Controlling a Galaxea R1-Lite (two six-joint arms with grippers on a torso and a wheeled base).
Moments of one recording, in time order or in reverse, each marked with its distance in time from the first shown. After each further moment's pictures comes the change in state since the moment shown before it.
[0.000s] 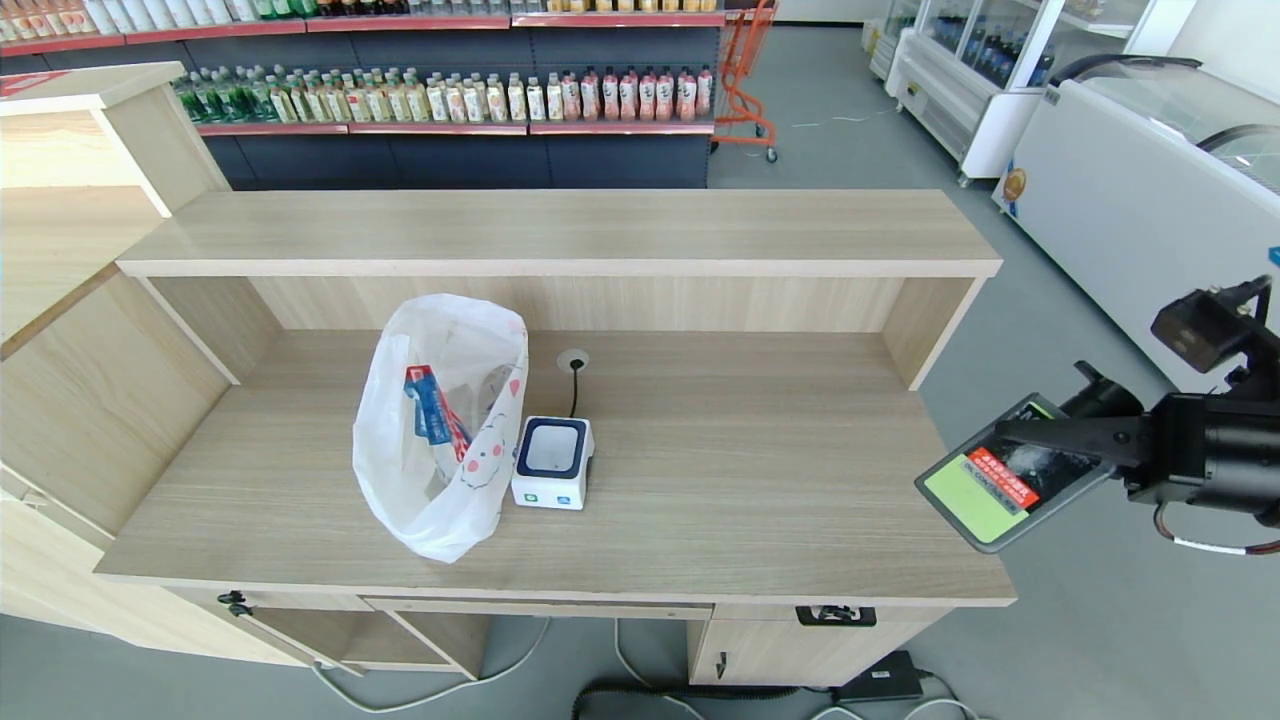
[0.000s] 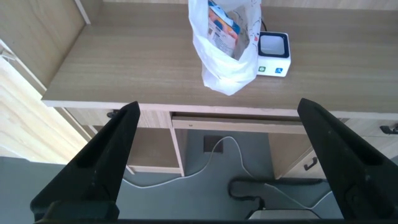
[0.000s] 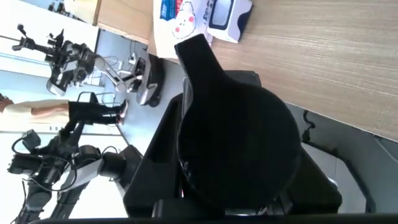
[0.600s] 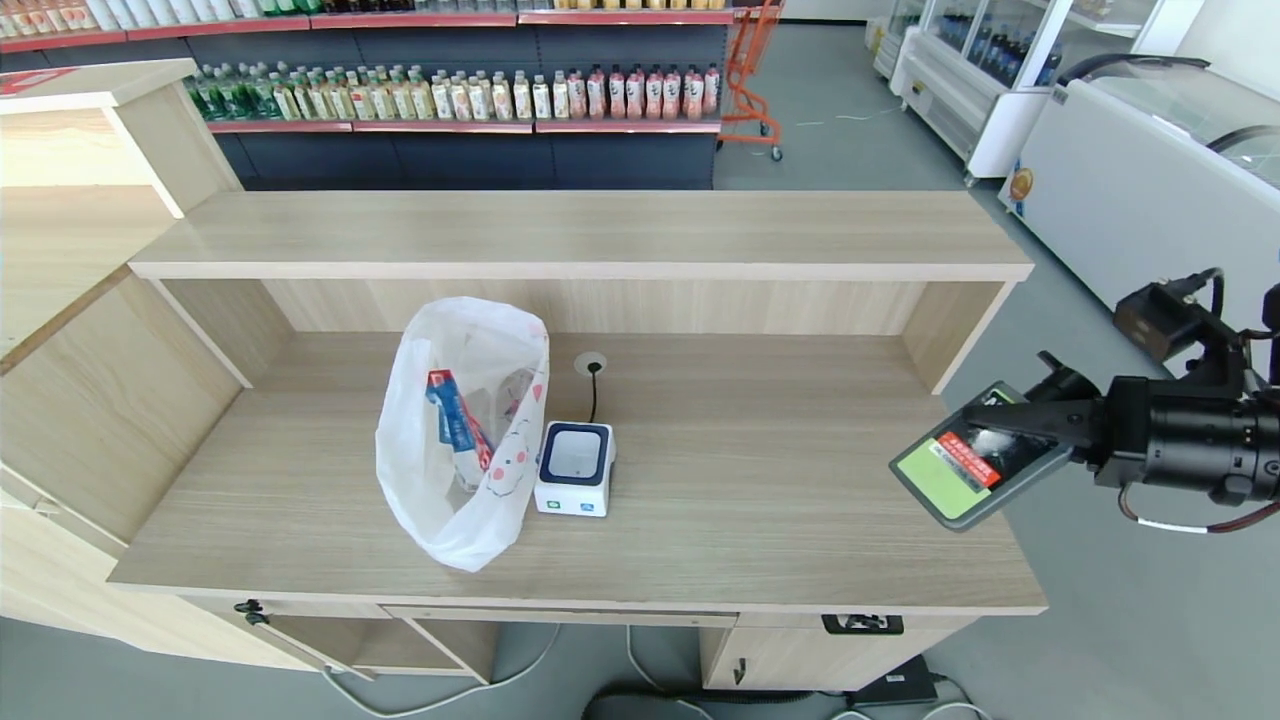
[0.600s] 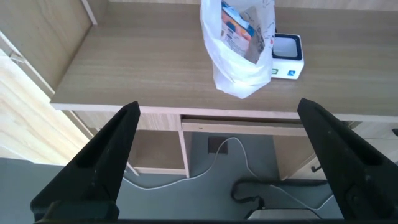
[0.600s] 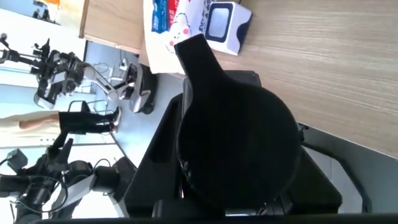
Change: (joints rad) left arm -0.002 0.000 0.000 0.000 0.000 -0.001; right arm 0.056 0.061 -0.041 -0.049 -0.104 0.058
